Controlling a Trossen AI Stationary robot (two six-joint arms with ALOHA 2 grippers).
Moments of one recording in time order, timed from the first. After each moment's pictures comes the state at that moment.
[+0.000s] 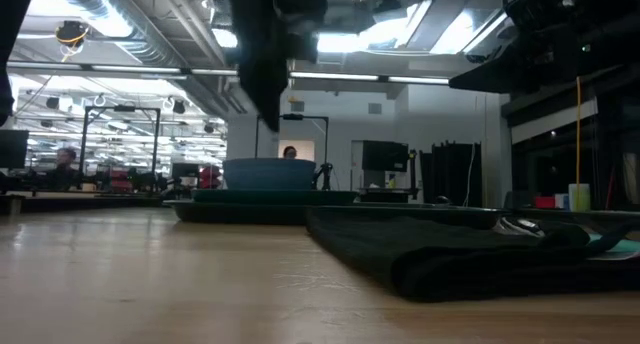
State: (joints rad) left arm 0.18 1.74 1.47 -1.00 -0.14 0.18; right arm 0.07 0.77 0.23 0.35 0.27 -0.22
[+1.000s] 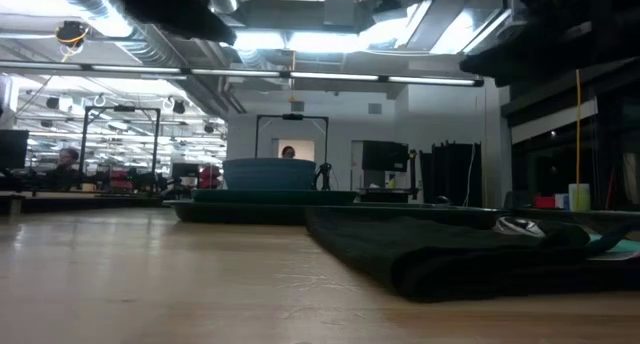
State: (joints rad) left arm -0.42 1.17 0.71 -0.11 -0.51 -0.06; right arm 0.20 0.77 0.24 0.37 0.26 -0.13
